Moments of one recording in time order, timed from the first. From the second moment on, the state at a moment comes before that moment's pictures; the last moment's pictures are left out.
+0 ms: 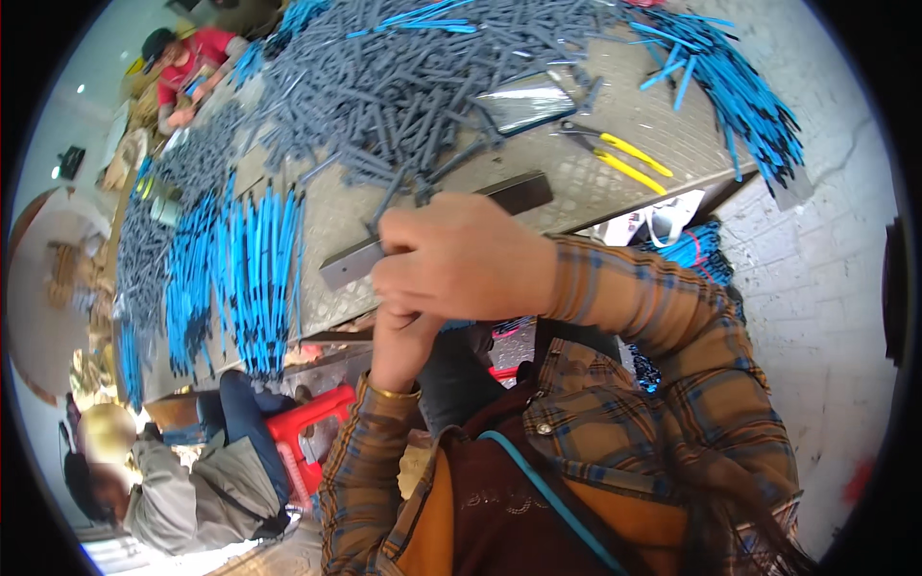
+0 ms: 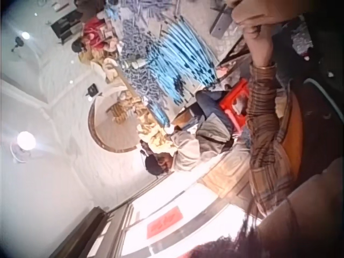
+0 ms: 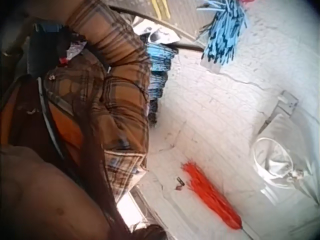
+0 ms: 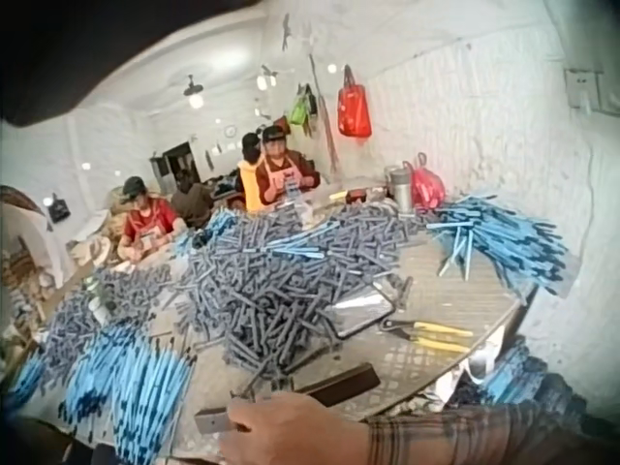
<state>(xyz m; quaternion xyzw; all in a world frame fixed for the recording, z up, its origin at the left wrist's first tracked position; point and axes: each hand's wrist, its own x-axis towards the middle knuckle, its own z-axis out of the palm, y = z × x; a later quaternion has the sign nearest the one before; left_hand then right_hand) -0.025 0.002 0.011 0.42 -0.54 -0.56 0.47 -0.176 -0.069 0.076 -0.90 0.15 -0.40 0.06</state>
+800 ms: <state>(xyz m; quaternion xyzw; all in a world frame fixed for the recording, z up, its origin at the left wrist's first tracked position) -0.022 -0.005 0.021 0.38 -0.46 -0.62 0.51 -0.298 -0.263 0.005 -0.86 0.48 -0.15 -0.04</state>
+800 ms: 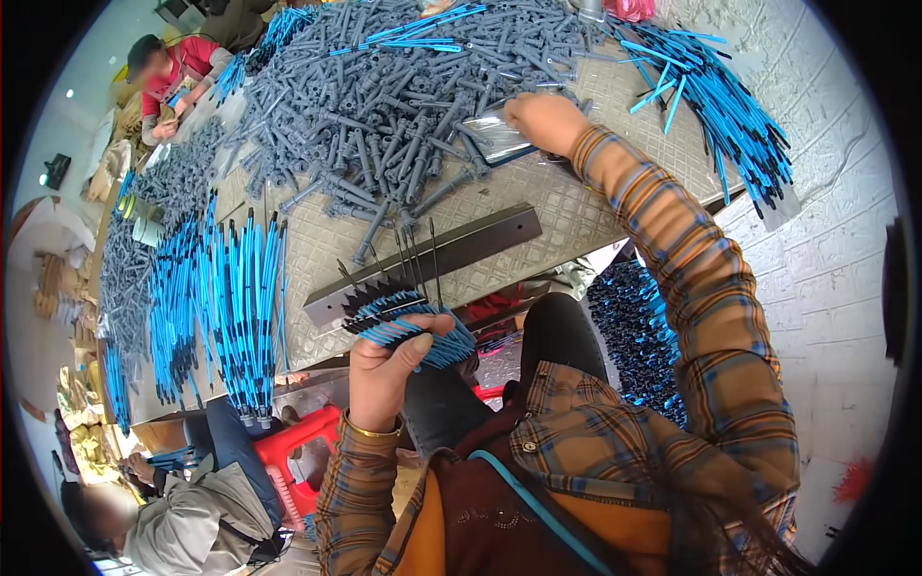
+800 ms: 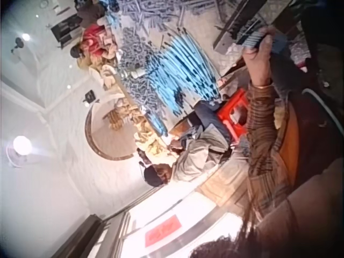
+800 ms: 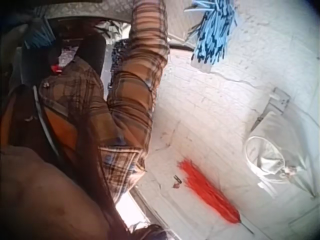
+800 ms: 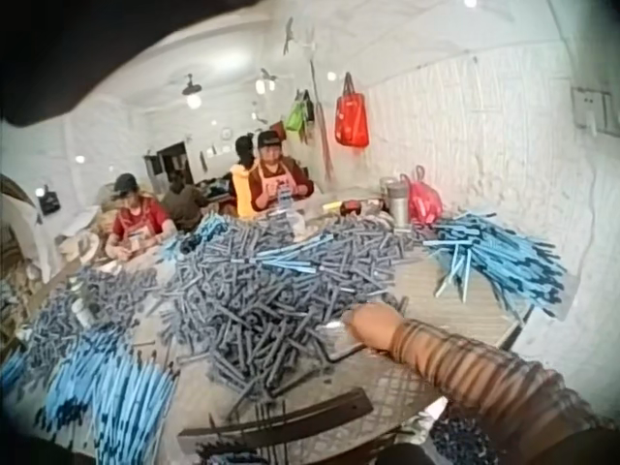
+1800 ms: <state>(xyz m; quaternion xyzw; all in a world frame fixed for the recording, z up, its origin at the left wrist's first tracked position) -0.017 -0.004 0.008 0.34 -0.47 -0.62 0.52 -0.238 -0.082 0.070 -0.89 0.21 -0.31 0.26</state>
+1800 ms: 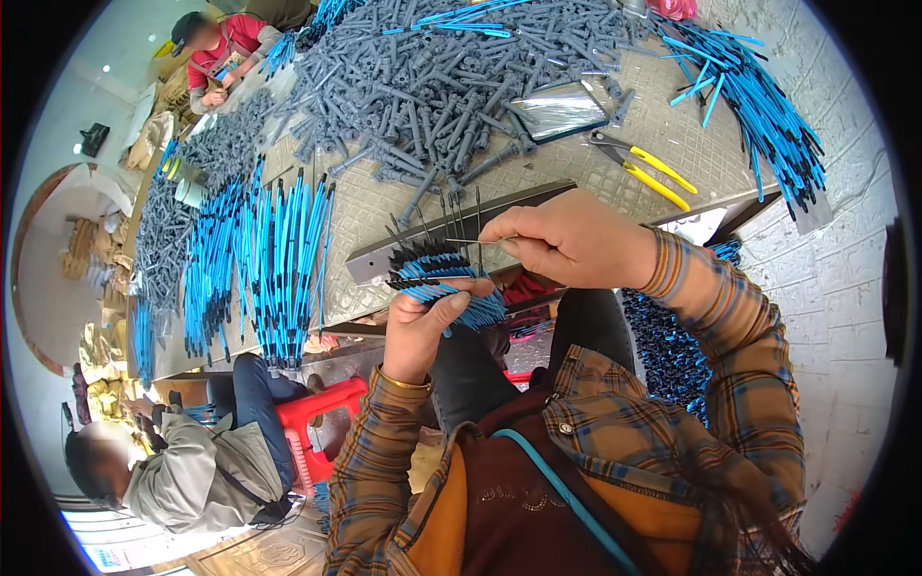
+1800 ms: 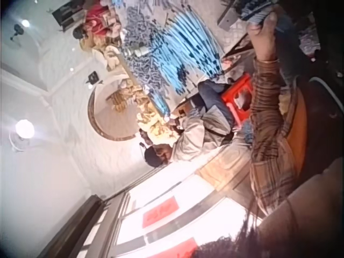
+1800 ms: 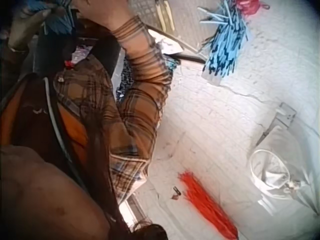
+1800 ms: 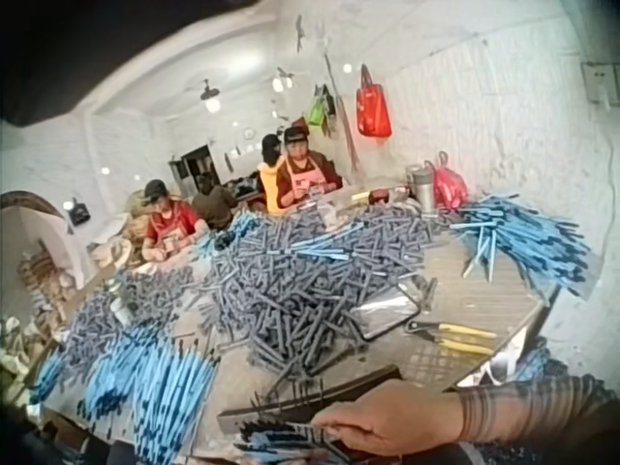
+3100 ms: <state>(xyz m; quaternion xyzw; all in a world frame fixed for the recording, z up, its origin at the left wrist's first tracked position) -0.012 -0.006 0.015 0.36 -0.55 -0.61 0.44 -0.220 -0.066 0.051 -0.86 0.27 -0.32 0.29</state>
